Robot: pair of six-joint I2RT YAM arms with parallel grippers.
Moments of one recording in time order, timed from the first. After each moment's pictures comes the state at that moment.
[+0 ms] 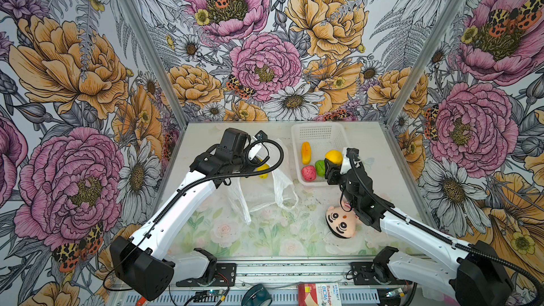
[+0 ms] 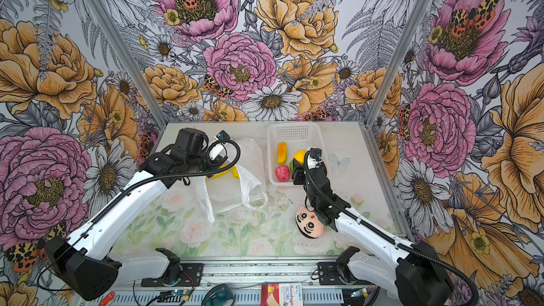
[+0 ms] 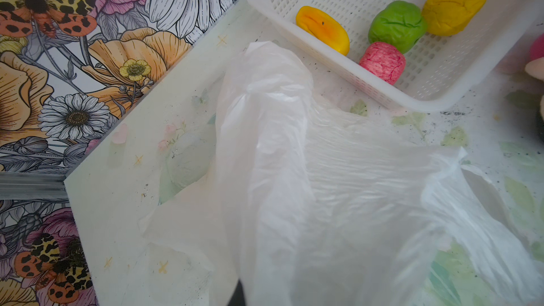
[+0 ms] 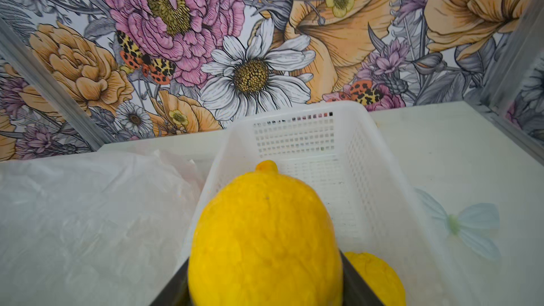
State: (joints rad) left arm -0.48 1.27 1.30 -0.79 -0.04 0.35; right arm 0.55 1.11 0.58 0.21 0.36 0.36
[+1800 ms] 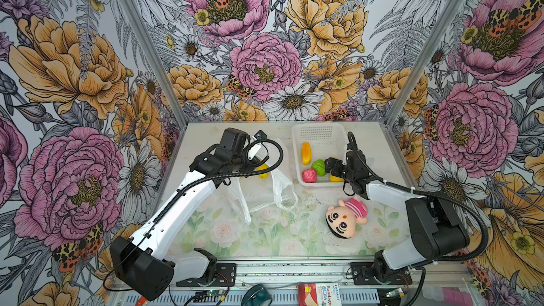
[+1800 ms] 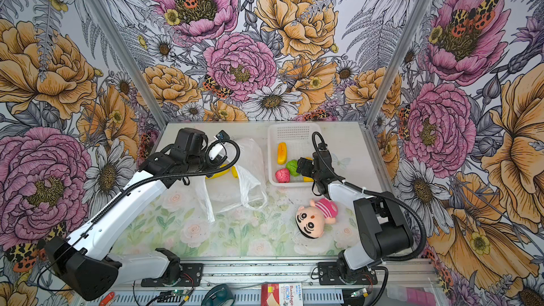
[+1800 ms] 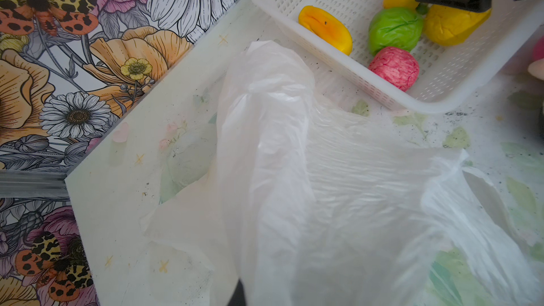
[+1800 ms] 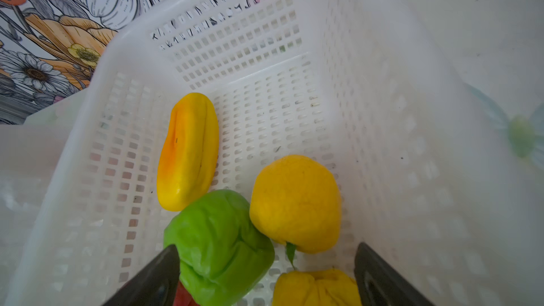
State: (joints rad) left arm -0.48 1.27 1.30 -0.79 -0.04 0.35; right arm 0.26 1.44 0.68 0.18 -0.01 0.48
